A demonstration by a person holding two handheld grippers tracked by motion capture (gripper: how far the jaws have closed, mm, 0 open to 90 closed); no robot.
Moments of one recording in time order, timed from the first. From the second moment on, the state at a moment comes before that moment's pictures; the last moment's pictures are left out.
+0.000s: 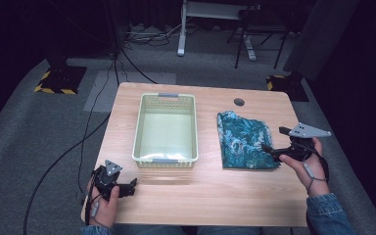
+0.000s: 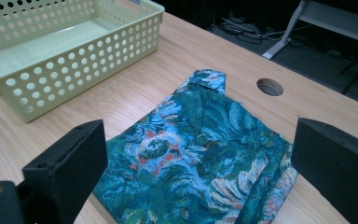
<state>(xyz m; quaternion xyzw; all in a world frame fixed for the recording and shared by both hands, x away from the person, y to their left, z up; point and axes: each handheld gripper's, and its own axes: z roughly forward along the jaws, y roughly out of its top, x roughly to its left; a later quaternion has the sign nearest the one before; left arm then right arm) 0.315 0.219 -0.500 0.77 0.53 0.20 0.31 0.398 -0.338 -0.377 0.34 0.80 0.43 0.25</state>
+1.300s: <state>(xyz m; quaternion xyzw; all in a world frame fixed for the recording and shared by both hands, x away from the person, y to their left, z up) 0.315 0.219 -0.500 0.77 0.53 0.20 0.31 0.424 -0.290 -0.403 0.33 0.81 0.43 0.22</state>
